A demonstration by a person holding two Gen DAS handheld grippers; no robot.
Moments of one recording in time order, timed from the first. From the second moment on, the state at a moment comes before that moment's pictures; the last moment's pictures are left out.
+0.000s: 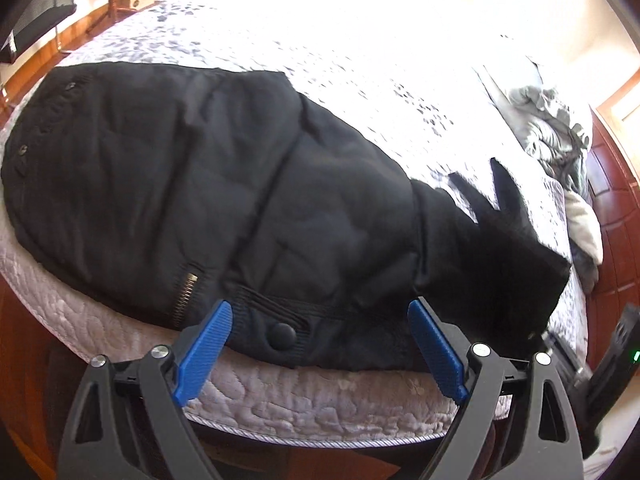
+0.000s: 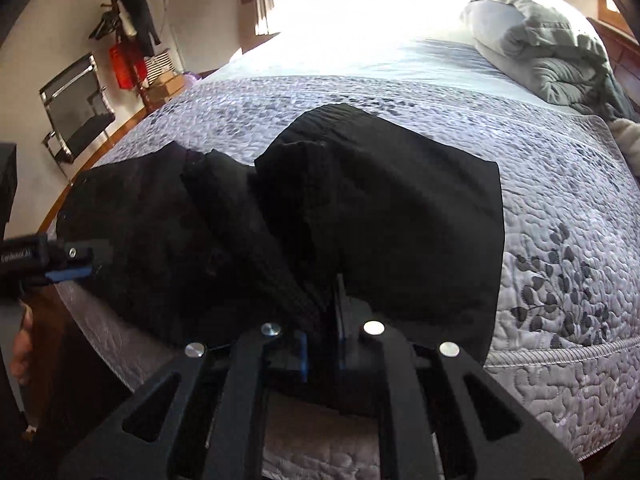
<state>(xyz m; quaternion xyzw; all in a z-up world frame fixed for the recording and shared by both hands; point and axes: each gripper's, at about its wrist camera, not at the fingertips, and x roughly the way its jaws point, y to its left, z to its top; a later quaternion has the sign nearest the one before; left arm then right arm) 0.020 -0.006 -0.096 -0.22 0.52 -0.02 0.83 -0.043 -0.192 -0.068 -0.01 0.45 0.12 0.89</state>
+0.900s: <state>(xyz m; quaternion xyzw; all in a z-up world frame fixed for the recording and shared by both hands) 0.023 0.043 -0.102 -0.25 0.51 0.02 0.82 -0.042 -0.098 -0.085 -0.06 0.49 0.24 0.84</state>
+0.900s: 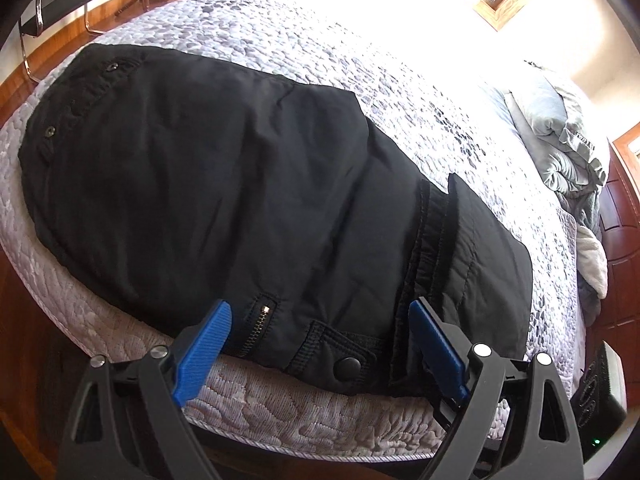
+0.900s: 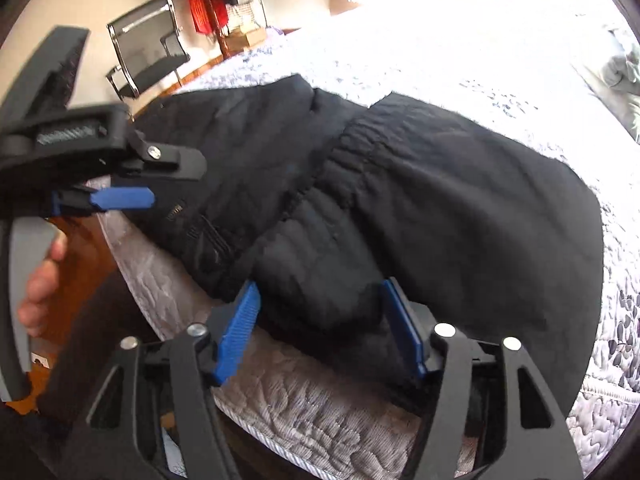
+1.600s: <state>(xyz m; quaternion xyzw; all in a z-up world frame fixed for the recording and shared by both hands) 0.040 0.043 -0.113 -0.18 0.54 0.01 0.82 -0.030 -0.088 -0.100 0.01 0.53 0.28 0.80</state>
